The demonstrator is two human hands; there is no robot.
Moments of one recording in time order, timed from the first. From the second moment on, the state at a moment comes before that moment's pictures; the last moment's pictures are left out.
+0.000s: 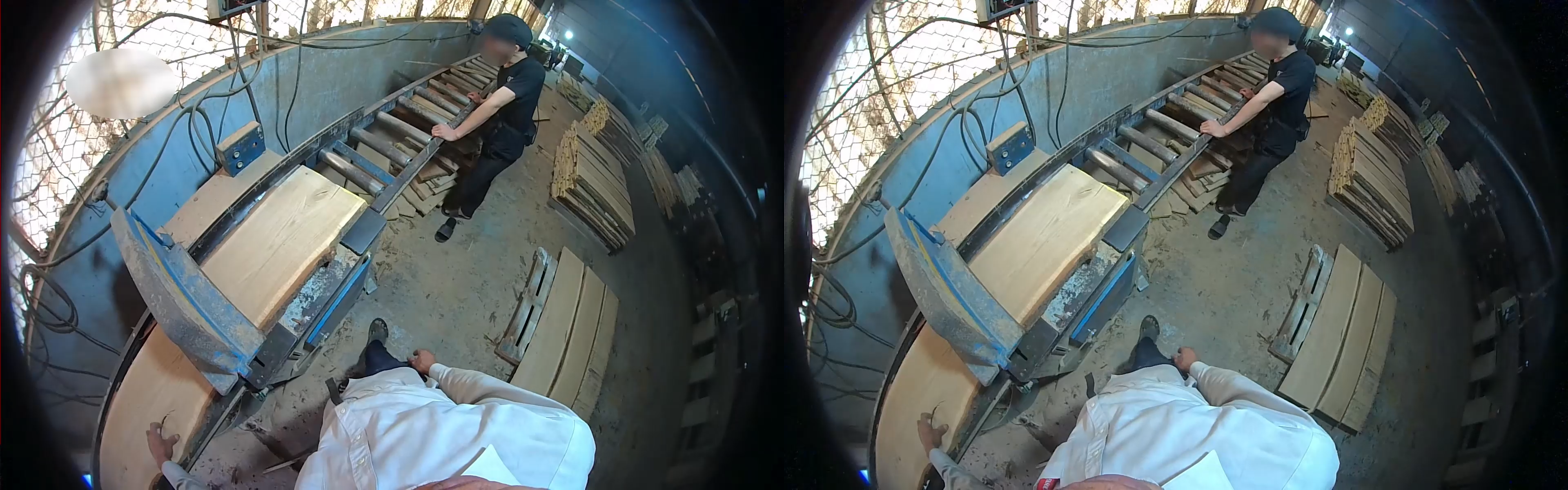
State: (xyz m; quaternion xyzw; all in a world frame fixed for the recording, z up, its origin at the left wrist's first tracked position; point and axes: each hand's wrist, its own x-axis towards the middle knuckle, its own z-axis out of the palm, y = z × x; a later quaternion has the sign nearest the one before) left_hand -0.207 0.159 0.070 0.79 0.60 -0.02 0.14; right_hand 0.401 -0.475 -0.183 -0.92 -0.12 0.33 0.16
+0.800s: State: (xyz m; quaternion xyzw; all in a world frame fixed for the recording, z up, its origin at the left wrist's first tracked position) left_hand -0.091 0.060 -0.013 0.54 0.78 0.30 -0.09; right_hand 0.657 -0.252 0.003 -0.86 -0.31 -0.14 0.37
